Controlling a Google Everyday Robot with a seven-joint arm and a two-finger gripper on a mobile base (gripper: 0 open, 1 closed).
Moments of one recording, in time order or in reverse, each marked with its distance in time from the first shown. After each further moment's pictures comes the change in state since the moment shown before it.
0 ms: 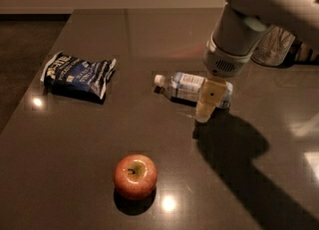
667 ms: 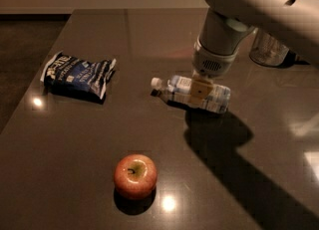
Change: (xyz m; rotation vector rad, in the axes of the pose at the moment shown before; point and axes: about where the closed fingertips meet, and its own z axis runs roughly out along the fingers) arm -0.018 -0.007 0.017 -0.017 0.021 -0.004
